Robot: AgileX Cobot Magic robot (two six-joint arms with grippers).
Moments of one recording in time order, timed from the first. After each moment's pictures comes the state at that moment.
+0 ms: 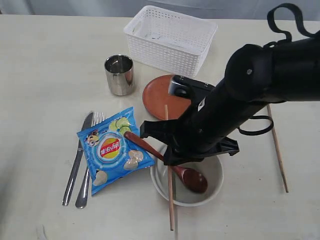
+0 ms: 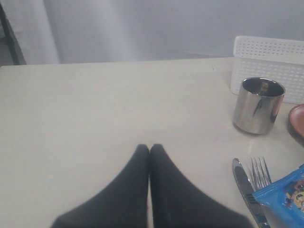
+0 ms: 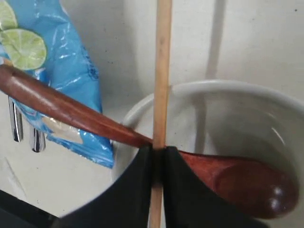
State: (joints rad) left arm -0.13 0.00 0.00 0.02 0.33 -0.02; right arm 0.73 1.64 -0.81 0.56 0.61 0.22
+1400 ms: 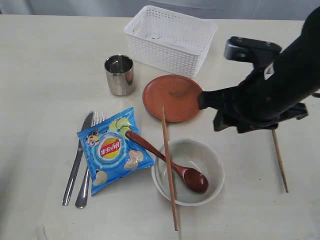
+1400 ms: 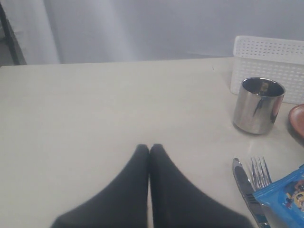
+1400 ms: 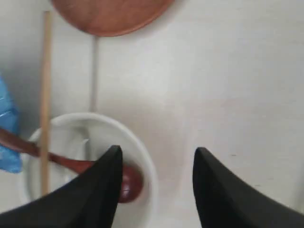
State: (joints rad) left arm -0.13 0.00 0.00 0.02 0.33 -0.02; right arm 0.51 1.39 -0.81 0.16 0.79 0.33
